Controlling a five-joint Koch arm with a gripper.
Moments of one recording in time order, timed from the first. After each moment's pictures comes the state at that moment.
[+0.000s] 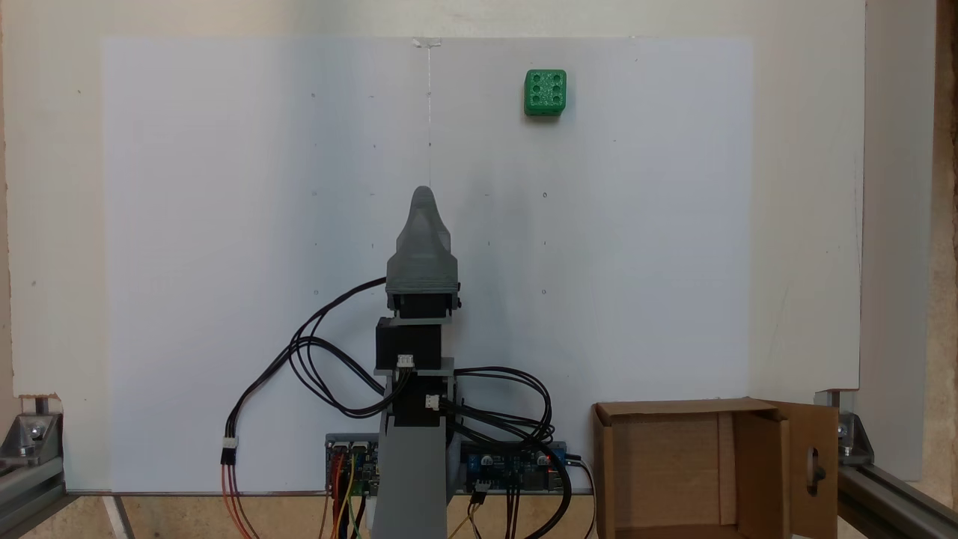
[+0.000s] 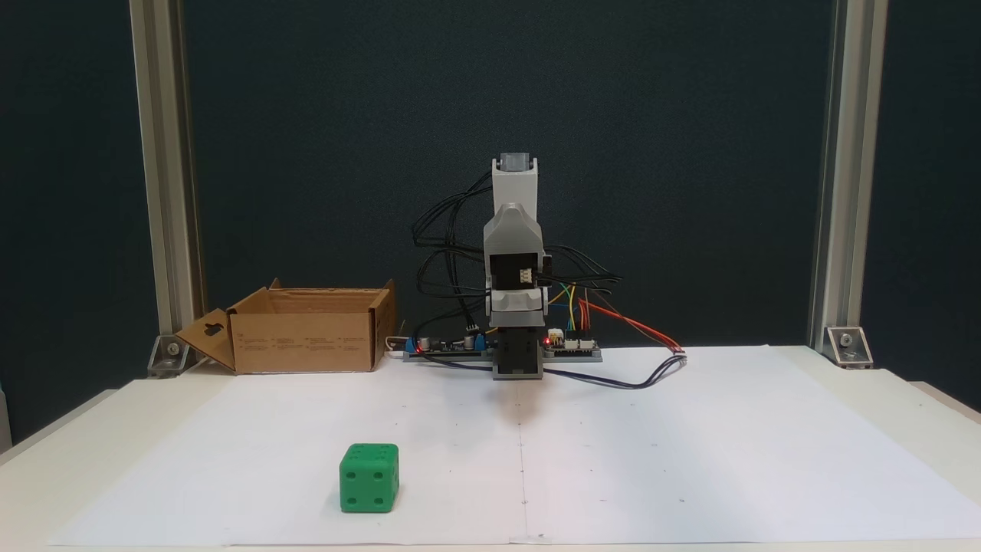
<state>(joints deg) 0.5 129.4 176.5 -82.5 1.1</state>
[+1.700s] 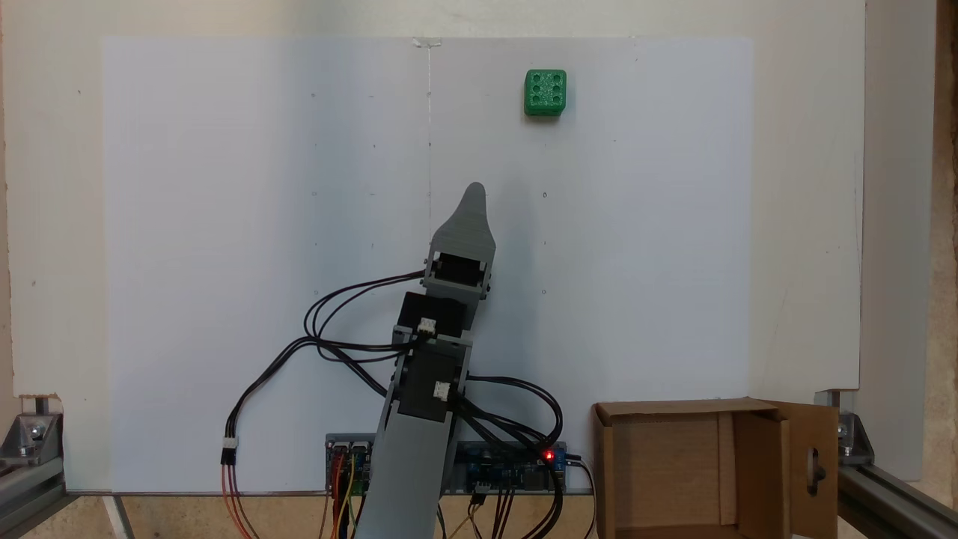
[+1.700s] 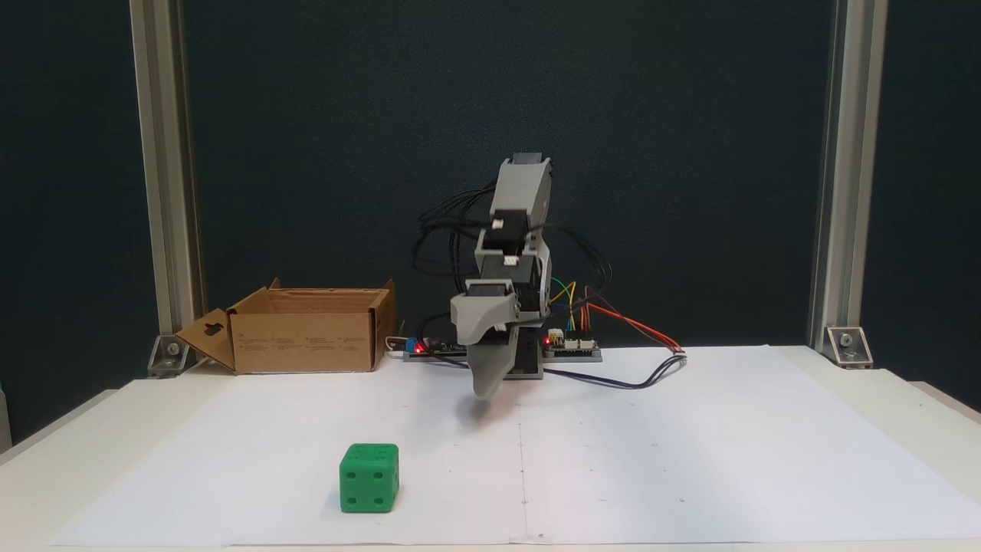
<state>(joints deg) 12.3 129.4 153.5 -10.9 0.7</state>
